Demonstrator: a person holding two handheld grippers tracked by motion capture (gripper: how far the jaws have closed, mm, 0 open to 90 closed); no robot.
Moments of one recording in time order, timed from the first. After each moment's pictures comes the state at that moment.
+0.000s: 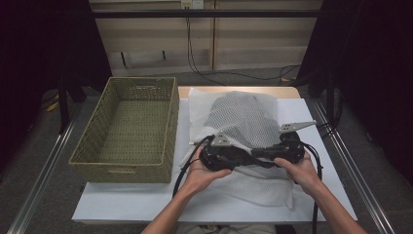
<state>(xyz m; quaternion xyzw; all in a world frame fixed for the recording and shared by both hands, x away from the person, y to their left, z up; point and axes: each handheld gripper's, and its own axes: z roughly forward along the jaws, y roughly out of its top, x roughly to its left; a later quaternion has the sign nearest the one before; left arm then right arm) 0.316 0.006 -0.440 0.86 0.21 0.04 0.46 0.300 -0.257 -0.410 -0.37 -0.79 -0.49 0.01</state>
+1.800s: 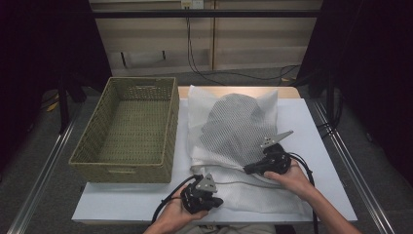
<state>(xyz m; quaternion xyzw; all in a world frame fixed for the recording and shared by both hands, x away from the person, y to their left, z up) 0.227 0.049 -0.470 0.92 0.13 -0.04 0.37 0.295 -0.230 -0.447 -0.33 -0.86 -0.39 0.04</state>
